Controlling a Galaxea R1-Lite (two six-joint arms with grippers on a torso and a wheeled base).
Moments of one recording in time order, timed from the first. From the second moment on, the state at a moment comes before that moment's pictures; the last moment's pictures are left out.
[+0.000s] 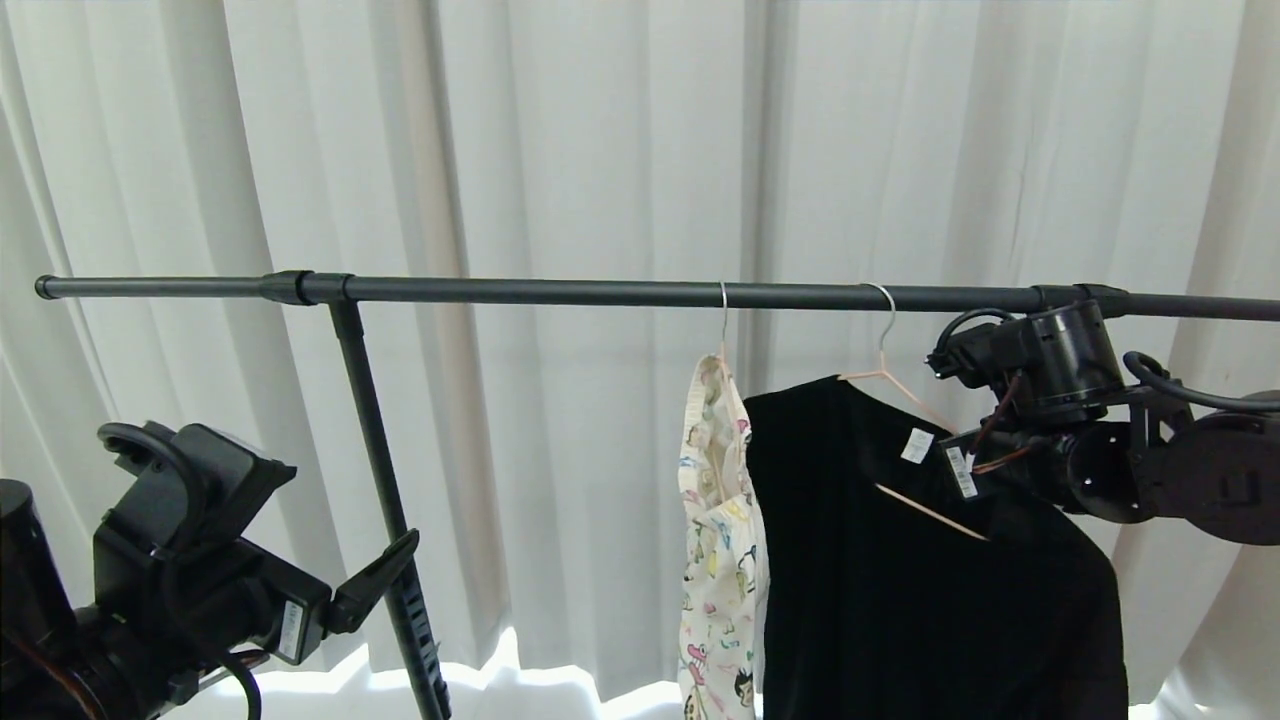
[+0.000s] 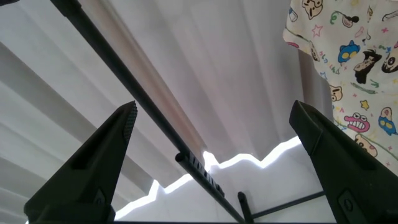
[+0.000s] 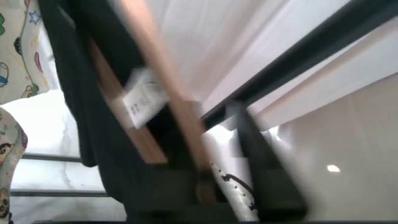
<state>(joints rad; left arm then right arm) -0.28 1.22 -0.26 -0.68 0.06 0.39 0.49 1.72 -0.98 -0.10 -0.52 -0.03</state>
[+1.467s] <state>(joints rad) -0.03 1.18 -0.24 -0.68 0.14 0.38 0.20 1.24 -0.75 -0.10 -0.53 -0.16</state>
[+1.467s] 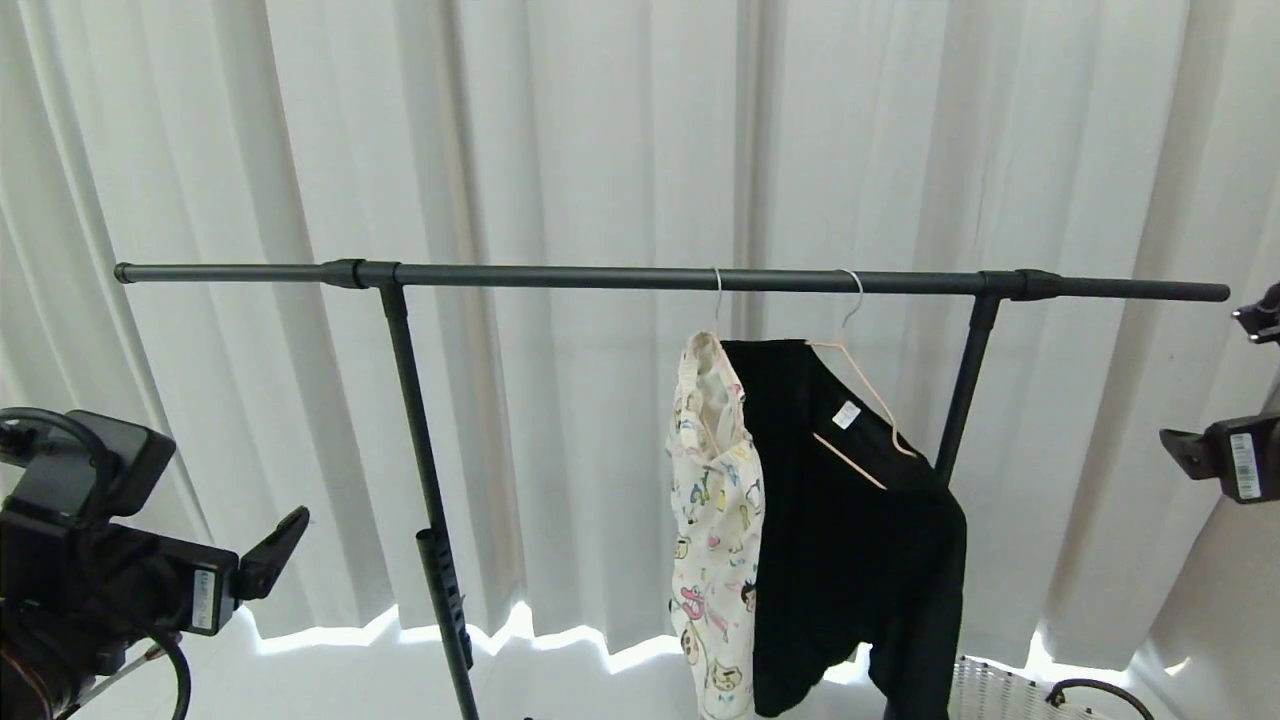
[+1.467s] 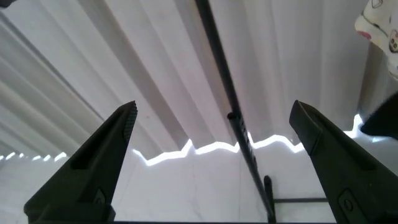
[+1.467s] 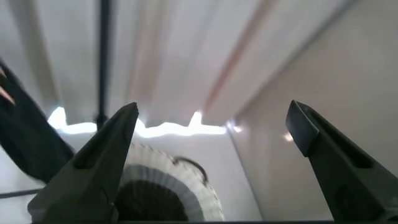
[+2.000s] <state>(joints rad) 0.03 0.97 -0.03 -0.67 0.18 0.38 0.05 0.90 -0.47 0.12 -0.54 -0.16</state>
